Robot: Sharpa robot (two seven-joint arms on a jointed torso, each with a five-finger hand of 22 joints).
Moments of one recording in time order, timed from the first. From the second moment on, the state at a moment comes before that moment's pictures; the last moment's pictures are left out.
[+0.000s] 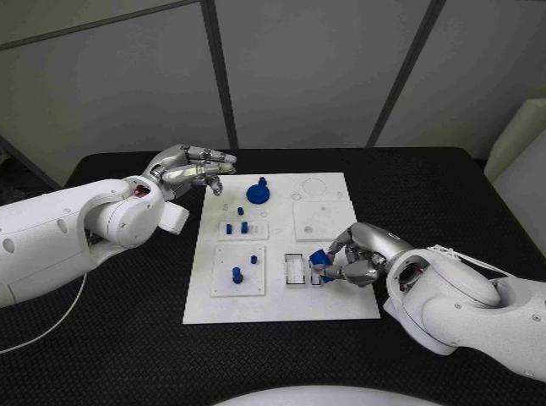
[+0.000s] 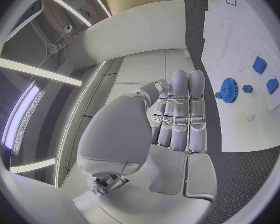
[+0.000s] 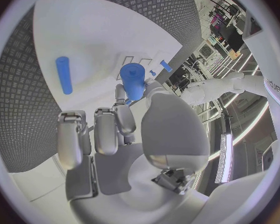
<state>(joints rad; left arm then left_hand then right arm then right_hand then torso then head) 1.21 -0.88 0.01 1.43 -0.15 -0.12 0.24 1.41 -0.11 0.43 -0.05 0.24 1.09 0.15 0.09 0.19 1.14 0.08 0.25 0.13 1.30 -0.01 0.63 0.66 0.20 1.13 0.09 0.72 0.79 1.01 -0.98 -0.01 1.97 -1.46 -0.46 -0.65 1.21 -0.14 0.10 0.29 0.27 1.07 0.05 0.18 0.66 1.42 -0.03 1.25 1.26 1.47 -0.09 1.41 1.26 0.01 1.47 0.02 1.57 1.31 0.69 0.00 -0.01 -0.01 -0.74</state>
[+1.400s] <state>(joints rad) 1.21 -0.88 0.01 1.43 -0.15 -0.12 0.24 1.41 -0.11 0.43 -0.05 0.24 1.09 0.15 0.09 0.19 1.14 0.08 0.25 0.13 1.30 -0.01 0.63 0.66 0.20 1.13 0.09 0.72 0.79 1.01 -0.81 0.00 1.85 -1.47 -0.38 -0.70 0.91 -0.14 0.07 0.30 0.05 1.15 0.02 0.17 0.77 1.42 -0.04 1.19 1.25 1.47 -0.10 1.39 1.22 0.02 1.47 0.01 1.57 1.31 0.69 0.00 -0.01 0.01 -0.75</state>
